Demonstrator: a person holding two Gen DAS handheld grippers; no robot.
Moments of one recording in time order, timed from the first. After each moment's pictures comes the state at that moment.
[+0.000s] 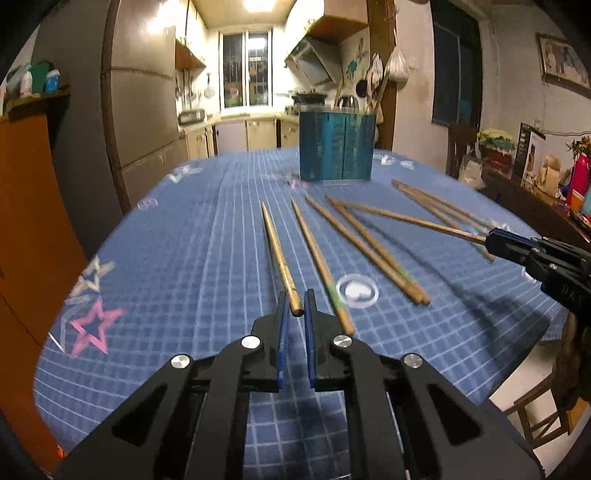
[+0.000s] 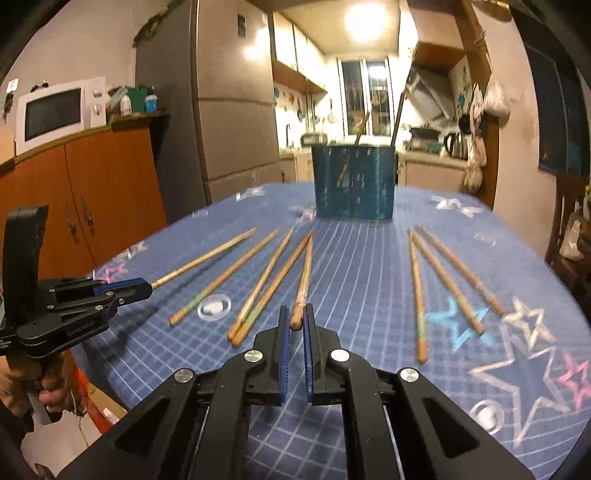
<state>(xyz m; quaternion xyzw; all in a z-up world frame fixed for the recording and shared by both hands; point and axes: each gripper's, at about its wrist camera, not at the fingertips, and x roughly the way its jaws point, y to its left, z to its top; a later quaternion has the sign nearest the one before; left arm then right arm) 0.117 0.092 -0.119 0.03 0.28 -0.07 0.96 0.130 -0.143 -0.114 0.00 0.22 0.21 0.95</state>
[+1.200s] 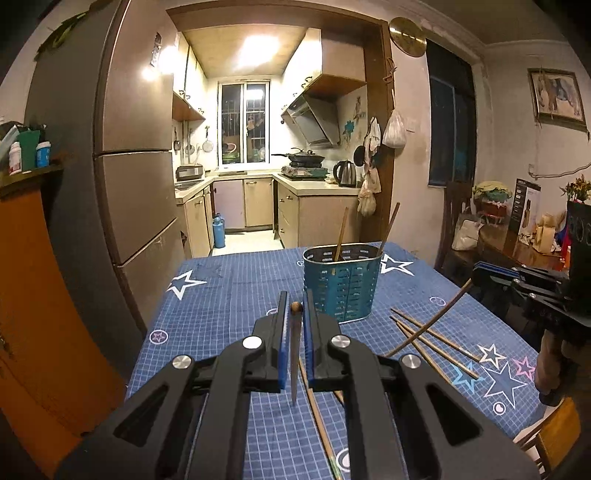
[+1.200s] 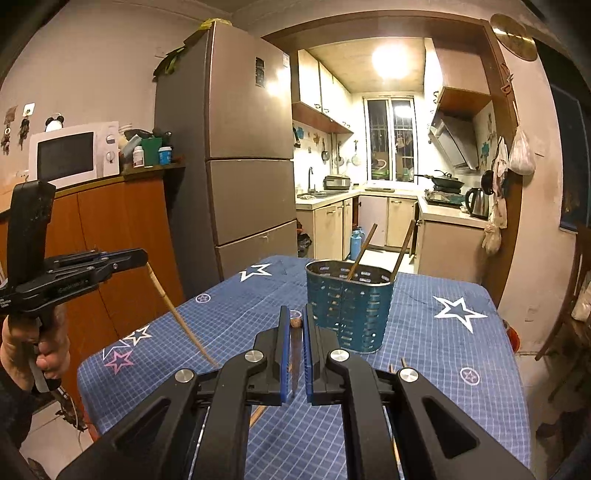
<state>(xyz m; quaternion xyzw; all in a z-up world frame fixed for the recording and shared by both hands) 0.189 0.088 0.037 0.02 0.19 -0.09 0.98 0.231 -0.167 0.033 -0.02 0.16 0.26 0.95</state>
